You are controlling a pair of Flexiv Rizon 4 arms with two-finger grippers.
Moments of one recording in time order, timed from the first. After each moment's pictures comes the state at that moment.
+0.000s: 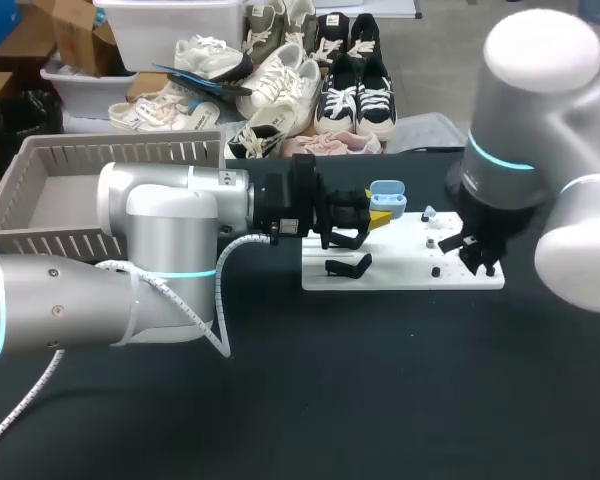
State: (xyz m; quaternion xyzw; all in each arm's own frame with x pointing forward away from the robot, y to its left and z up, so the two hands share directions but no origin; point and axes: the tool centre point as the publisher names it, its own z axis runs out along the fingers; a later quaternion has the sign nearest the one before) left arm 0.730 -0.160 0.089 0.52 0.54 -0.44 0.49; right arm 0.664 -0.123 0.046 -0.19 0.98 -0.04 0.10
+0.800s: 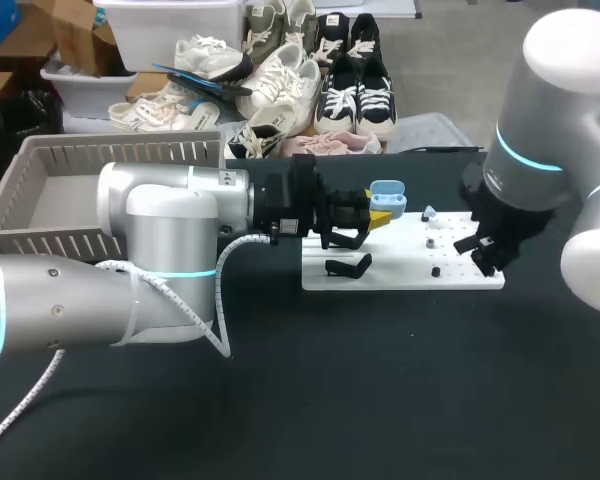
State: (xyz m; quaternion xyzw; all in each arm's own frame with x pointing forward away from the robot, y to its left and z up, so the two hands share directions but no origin) left arm 0.730 -0.160 0.089 0.52 0.54 -0.44 0.49; right arm 0.659 -0.135 0.047 -0.19 0.98 -0.03 0.11
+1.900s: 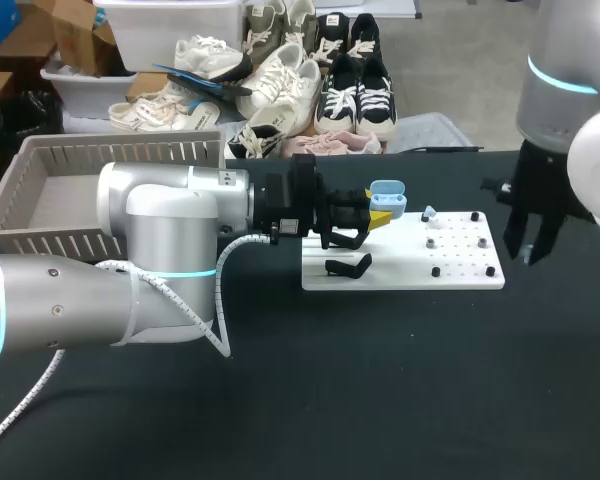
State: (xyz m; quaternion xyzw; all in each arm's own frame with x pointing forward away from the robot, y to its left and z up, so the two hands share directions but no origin) left arm 0.730 -0.160 0.089 0.52 0.54 -0.44 0.49; right arm 0.621 -0.149 0.116 0.30 0.95 -0.01 0.02
